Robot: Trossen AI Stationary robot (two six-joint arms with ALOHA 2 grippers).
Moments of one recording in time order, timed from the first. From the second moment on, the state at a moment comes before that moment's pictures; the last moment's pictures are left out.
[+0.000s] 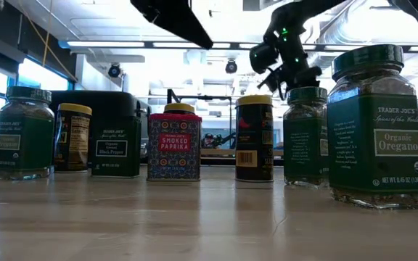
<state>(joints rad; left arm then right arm) -0.29 1.59 1.21 -0.35 -0.54 0.14 -0.65 1.90 1.70 -1.57 0.22 -0.44</state>
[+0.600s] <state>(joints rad) -0.25 1.43 1.21 -0.47 -0.54 0.13 -0.67 1.90 1.69 -1.57 0.29 -0.46</state>
